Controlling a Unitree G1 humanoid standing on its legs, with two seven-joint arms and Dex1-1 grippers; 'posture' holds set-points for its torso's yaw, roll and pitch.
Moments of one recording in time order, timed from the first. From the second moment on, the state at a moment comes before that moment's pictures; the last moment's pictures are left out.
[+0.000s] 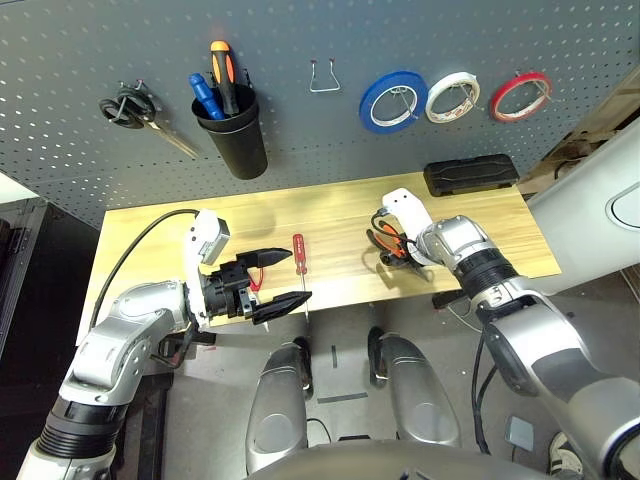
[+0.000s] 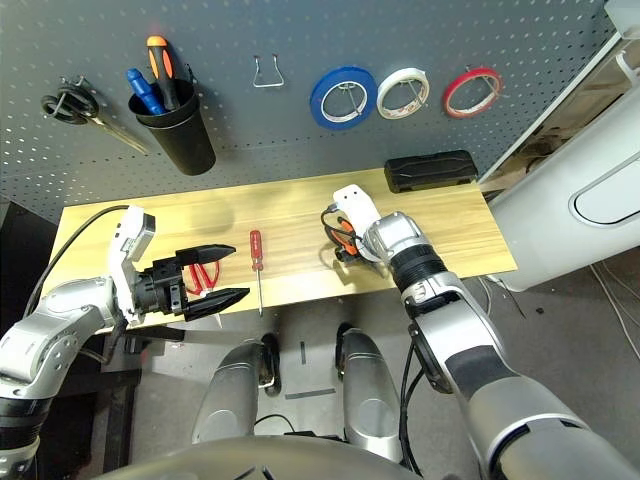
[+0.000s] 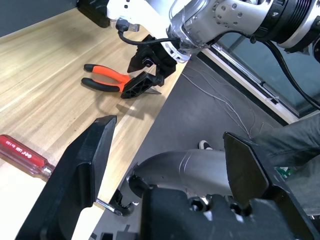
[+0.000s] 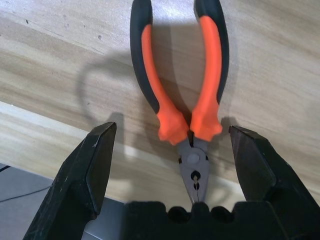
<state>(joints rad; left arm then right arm) 0.01 0.69 0.03 -0.35 -0.57 0.49 -0.97 -0.84 -0.15 0.23 0.87 0.00 0.88 0.38</state>
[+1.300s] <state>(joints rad) -0.13 0.77 0.29 -0.21 -0.63 0.49 -0.96 -0.68 -0.24 0.07 0.06 0.13 0.97 0.51</state>
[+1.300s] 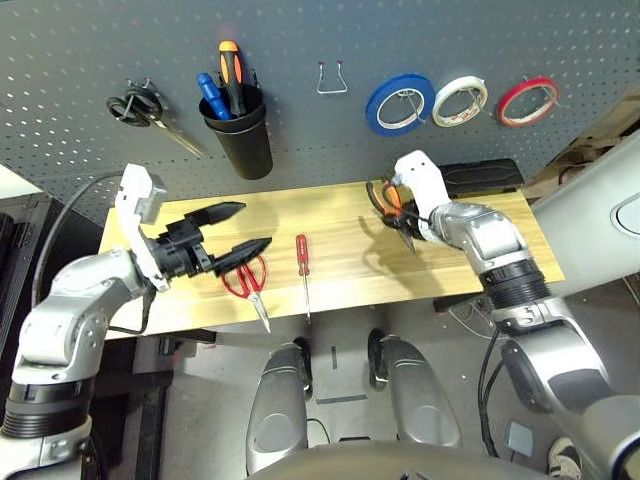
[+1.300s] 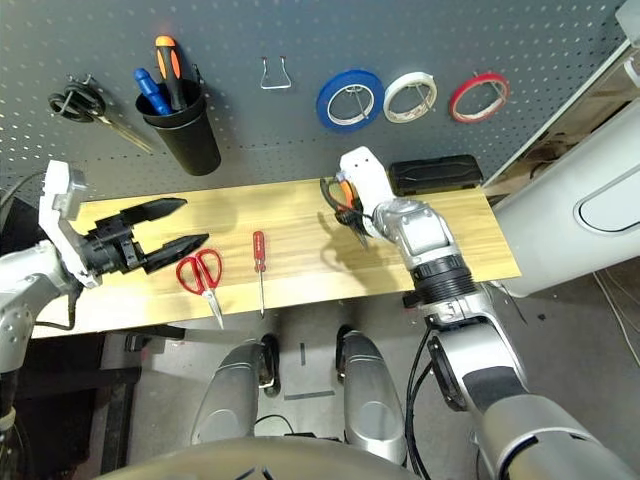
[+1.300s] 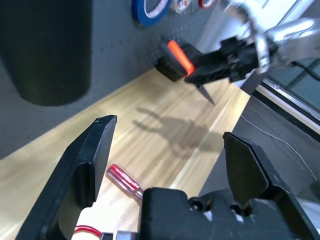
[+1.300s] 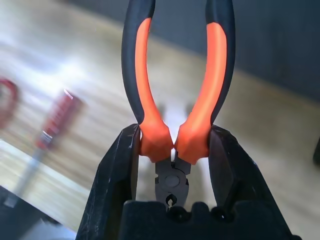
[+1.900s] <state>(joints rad) -0.21 0.81 0.38 -0.13 -0.65 0.50 -0.98 -1.02 -0.12 -0.05 0.12 0.28 0.62 0.50</state>
